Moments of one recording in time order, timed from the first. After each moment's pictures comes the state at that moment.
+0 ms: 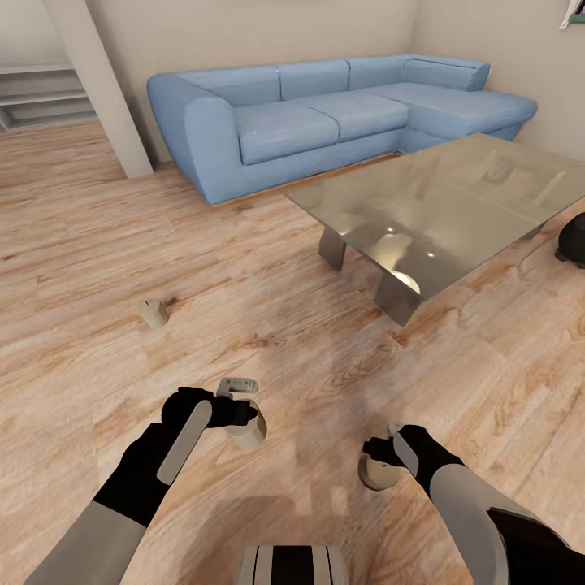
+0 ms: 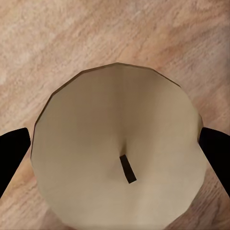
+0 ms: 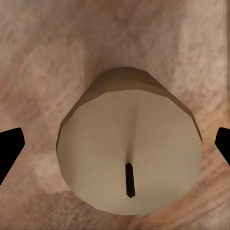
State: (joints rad) left arm -0.62 0.03 -0.32 -1.28 0.53 1.05 0.27; right arm -0.85 0.00 -0.24 -0.24 0.02 0.50 -0.04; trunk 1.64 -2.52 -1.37
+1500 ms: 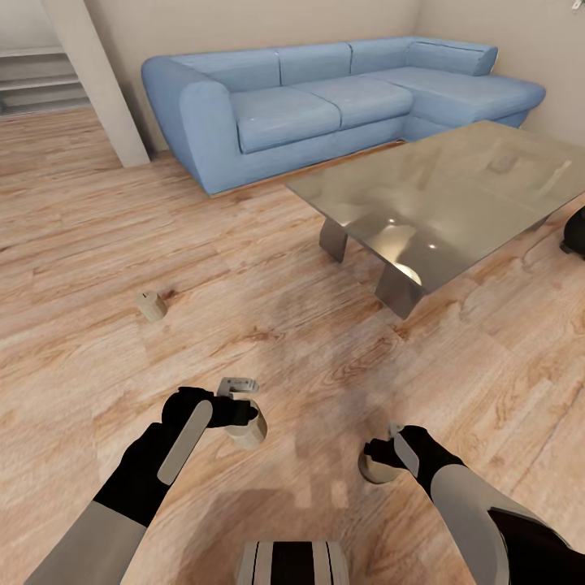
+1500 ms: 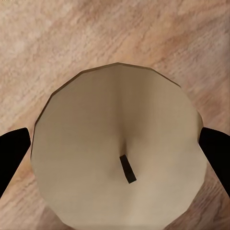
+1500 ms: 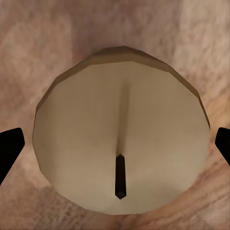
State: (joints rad) left arm -0.62 0.03 -0.32 -1.29 0.53 1.05 0.27; right arm -0.85 0.00 -0.24 -0.23 0.02 0.51 -0.04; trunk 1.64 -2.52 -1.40
